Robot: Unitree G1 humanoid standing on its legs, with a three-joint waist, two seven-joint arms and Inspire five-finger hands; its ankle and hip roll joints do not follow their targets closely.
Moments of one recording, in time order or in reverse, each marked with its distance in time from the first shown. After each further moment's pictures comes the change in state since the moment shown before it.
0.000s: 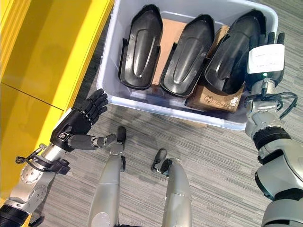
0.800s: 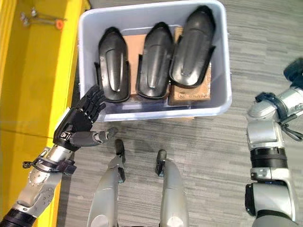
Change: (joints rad) left arm 0.005 -0.116 -0.019 -0.077 0.000 0.045 0.139; right arm 0.374 0.198 -0.863 -0.755 0.416 -0.013 -0.625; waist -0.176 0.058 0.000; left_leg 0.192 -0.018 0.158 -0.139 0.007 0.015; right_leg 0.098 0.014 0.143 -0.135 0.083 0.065
